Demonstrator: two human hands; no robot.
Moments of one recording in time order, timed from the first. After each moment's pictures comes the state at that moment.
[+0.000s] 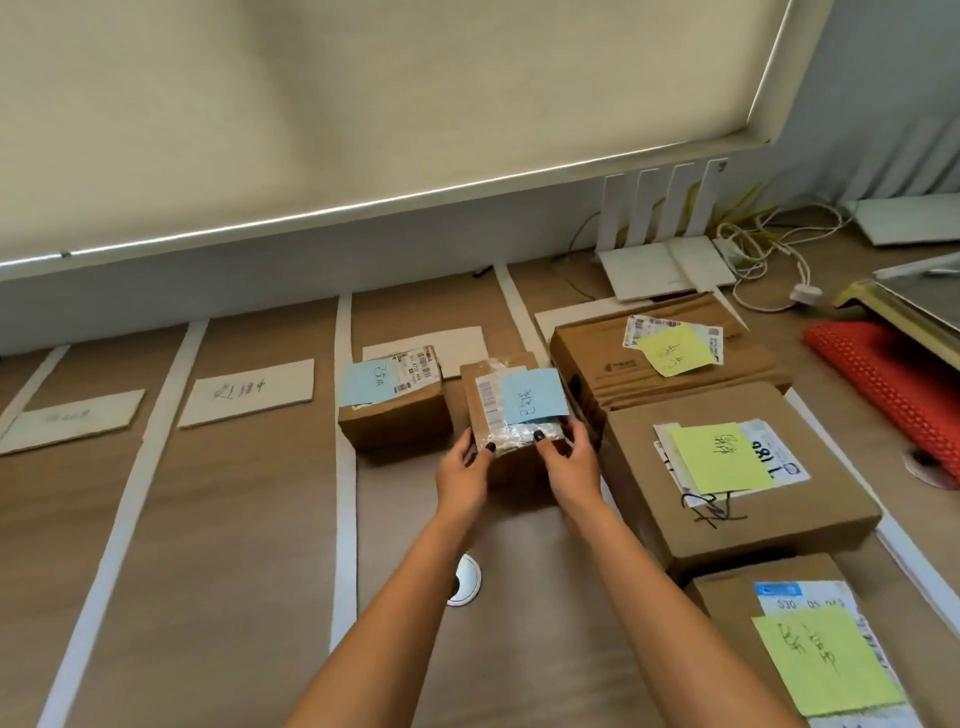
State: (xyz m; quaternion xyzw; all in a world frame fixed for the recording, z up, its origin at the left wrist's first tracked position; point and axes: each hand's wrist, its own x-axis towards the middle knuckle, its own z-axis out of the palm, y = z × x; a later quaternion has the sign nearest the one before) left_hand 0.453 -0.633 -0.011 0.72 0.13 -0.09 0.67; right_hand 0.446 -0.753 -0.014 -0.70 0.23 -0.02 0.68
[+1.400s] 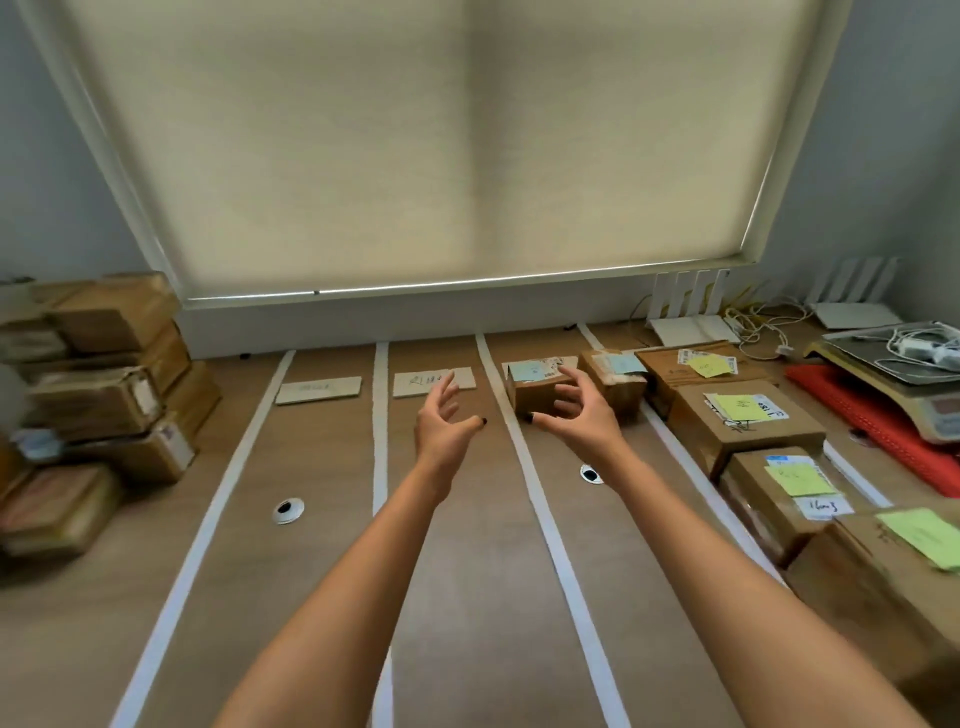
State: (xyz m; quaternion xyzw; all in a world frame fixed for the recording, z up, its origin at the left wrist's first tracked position) left_hand 0.170 -0.328 0.202 0.74 0.01 0.07 0.67; right_hand 0.167 -0.506 0.204 -0.81 -0.01 -0.06 0.59
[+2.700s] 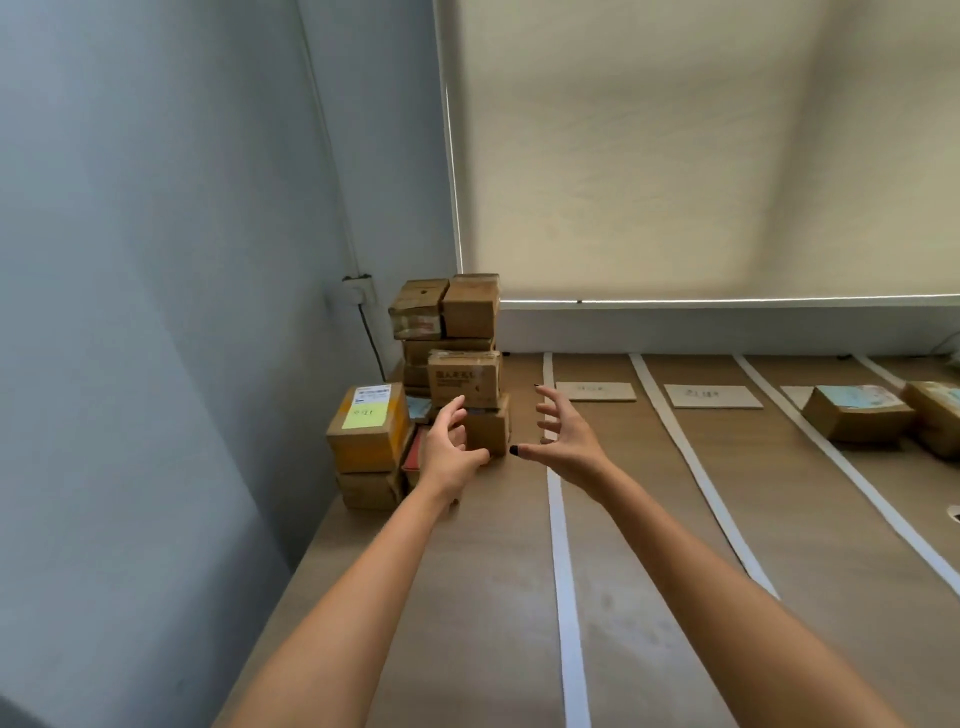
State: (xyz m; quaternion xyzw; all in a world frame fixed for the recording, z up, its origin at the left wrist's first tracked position) left_hand 0.075 0.239 0.210 0.79 0.08 0.12 0.60; right_hand 0.114 0.076 0.215 -0.81 -0.17 0.03 0.57
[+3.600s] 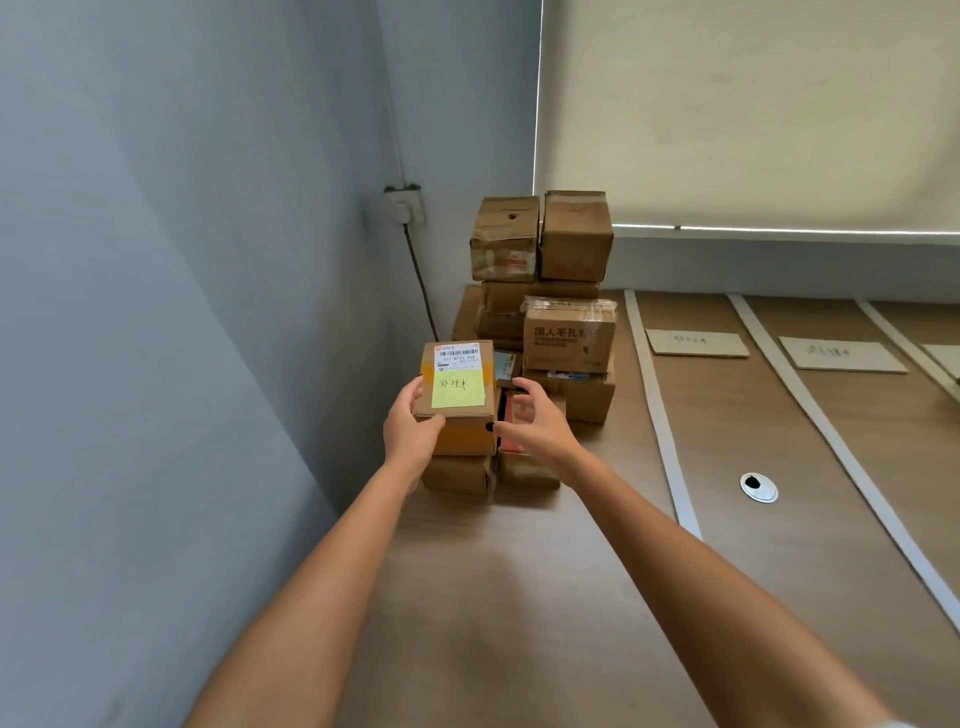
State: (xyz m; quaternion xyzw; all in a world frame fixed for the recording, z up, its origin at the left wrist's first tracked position) left_hand 0.173 0.485 0.141 0.78 0.22 0.12 0.57; right_hand 0.204 0.321 0.153 -0.81 -0.08 0.15 0.57
